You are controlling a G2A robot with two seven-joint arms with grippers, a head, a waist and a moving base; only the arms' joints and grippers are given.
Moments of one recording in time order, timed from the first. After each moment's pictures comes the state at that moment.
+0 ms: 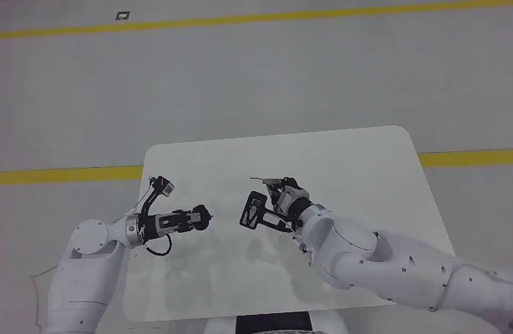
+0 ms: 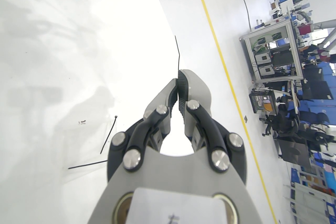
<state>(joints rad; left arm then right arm) 1.50 -1.08 -1.56 -1.47 -0.40 -0.34 -1.39 -0.83 -0.87 0.32 -2.12 -1.57 0.11 0.83</state>
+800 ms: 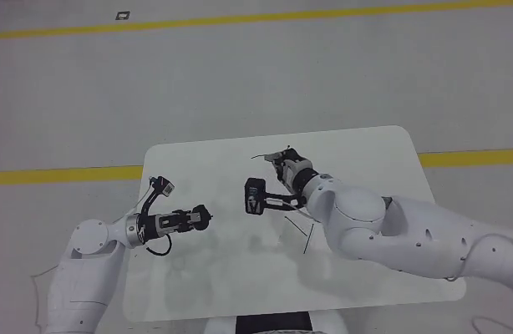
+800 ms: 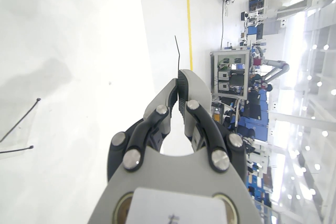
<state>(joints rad) 1.50 -1.08 -1.56 -1.47 -0.40 -0.34 -1.39 -0.46 -0.83 0.17 -2.13 -1.57 -0.14 0.88</state>
